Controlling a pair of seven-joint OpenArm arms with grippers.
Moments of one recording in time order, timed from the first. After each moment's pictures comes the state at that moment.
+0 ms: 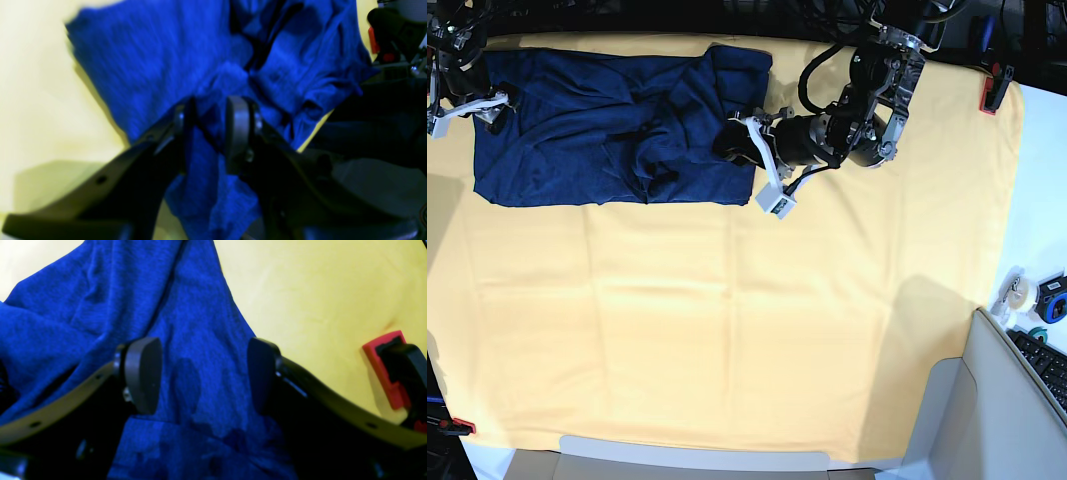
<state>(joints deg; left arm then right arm) 2.1 -10.0 19.9 97.5 -46.5 -11.3 60.3 -22.0 3.9 50.4 110.6 27.7 17.3 -57.2</state>
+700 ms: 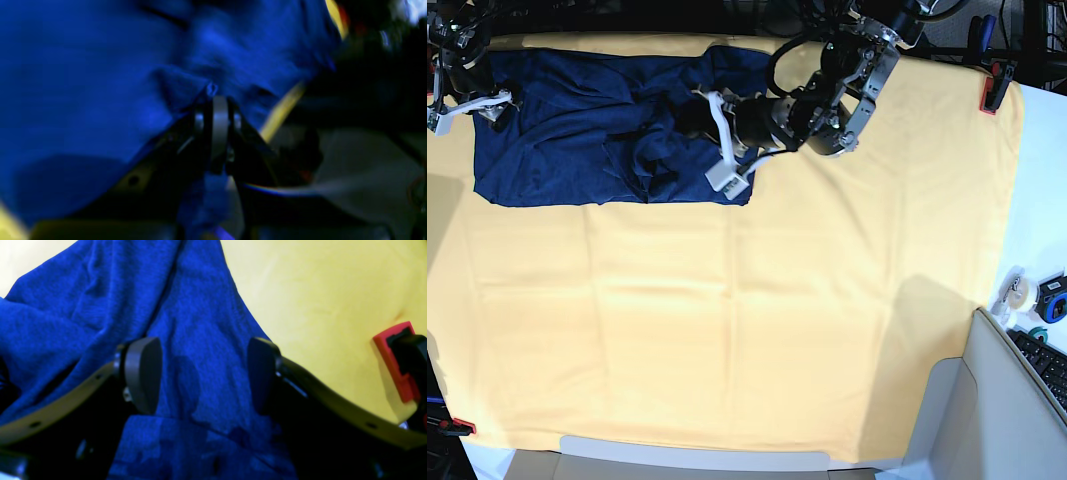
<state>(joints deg) 1.9 -6.8 30.4 100.1 -46.6 -11.6 61.0 -22.0 2.8 50.4 110.6 27.7 17.3 -57.2</state>
